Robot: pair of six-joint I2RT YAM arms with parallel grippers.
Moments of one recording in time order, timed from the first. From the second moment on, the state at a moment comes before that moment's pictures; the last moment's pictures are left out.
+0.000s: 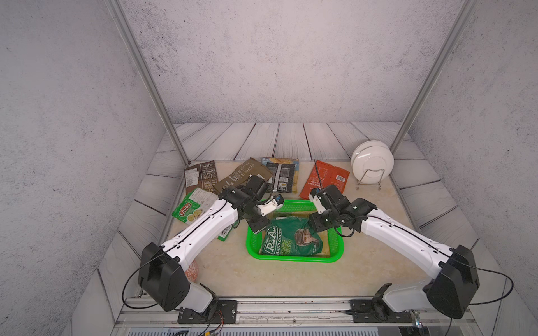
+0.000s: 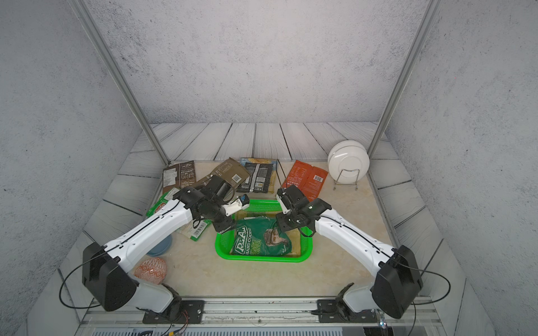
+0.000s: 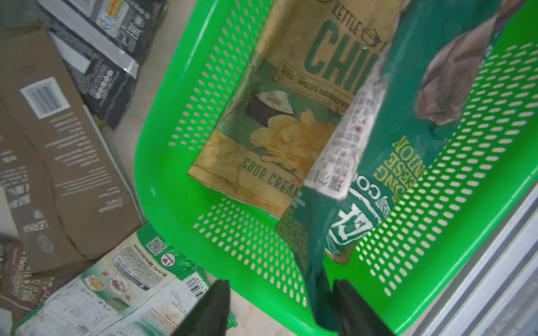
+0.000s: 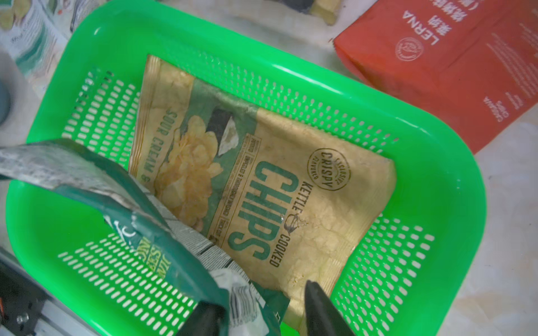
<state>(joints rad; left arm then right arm) -0.60 1.46 1.32 -1.03 0.06 0.45 0.68 1.39 1.17 -0.82 0.00 0.28</state>
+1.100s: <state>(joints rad) -0.32 0.94 0.87 -0.91 0.15 0.32 0.65 1.34 1.12 -0.68 -0.24 0.41</state>
